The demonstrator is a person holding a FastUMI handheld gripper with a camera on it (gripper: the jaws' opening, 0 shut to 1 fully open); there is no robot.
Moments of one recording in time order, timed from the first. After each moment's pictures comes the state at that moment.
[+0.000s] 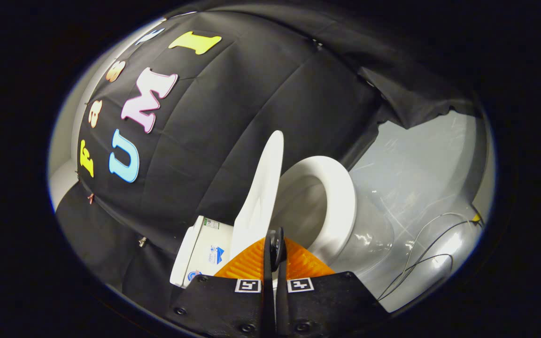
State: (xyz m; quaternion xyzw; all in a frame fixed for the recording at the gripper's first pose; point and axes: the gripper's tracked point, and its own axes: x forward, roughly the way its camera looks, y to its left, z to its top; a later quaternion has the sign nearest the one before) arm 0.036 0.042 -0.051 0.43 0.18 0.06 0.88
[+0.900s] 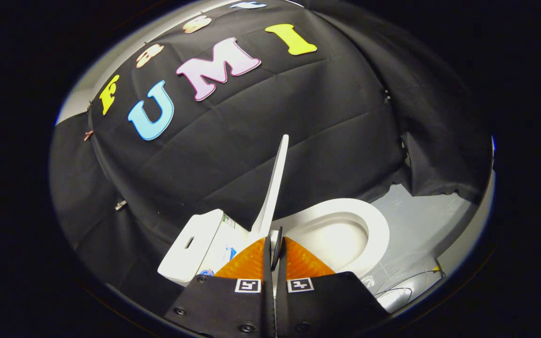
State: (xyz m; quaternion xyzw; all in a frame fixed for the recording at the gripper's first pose) arm 0.025 0.155 0.097 0.23 0.15 0.04 0.96
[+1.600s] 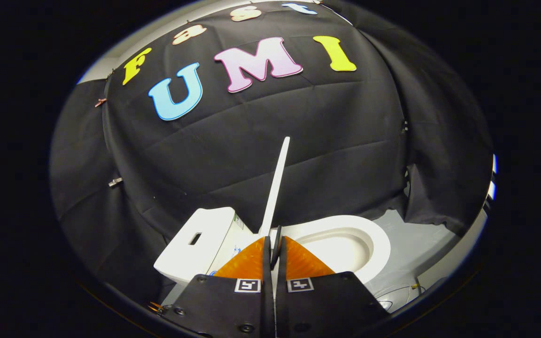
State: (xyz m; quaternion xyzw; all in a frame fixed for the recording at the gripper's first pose) arm 0.023 0.236 0.147 0.13 0.14 0.03 0.98
